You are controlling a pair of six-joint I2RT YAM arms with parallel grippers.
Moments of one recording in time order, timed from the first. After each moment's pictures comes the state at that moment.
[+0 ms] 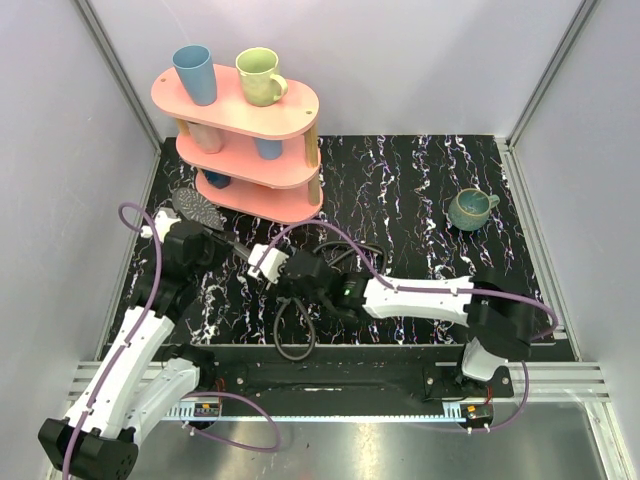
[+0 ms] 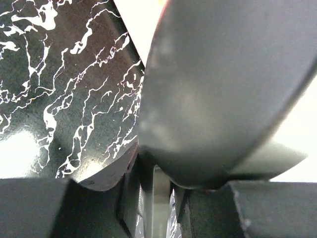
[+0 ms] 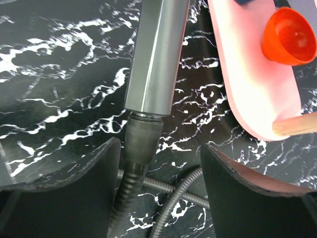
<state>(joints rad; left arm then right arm) -0.30 0.76 0.77 -0.56 -0.23 -1.13 1.21 1.64 1.10 0.14 0.23 -0.25</state>
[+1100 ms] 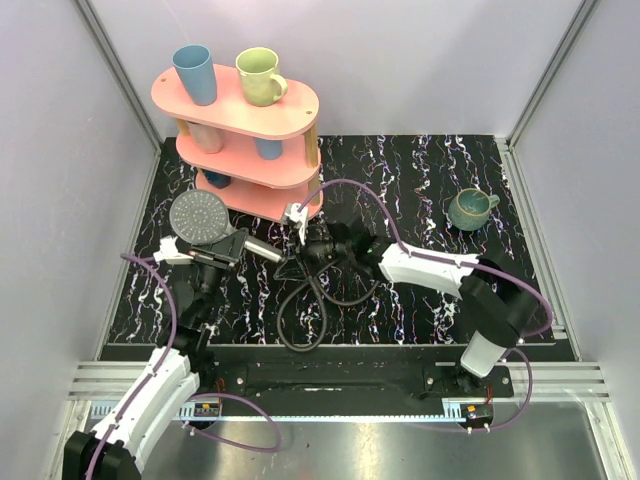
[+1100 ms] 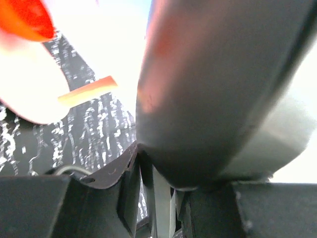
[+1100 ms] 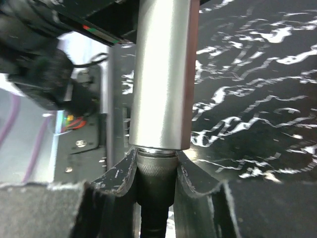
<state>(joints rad) -0.29 0.49 0.14 0.48 -0.05 -1.23 0.90 1.68 1.07 0.26 -0.55 0.10</state>
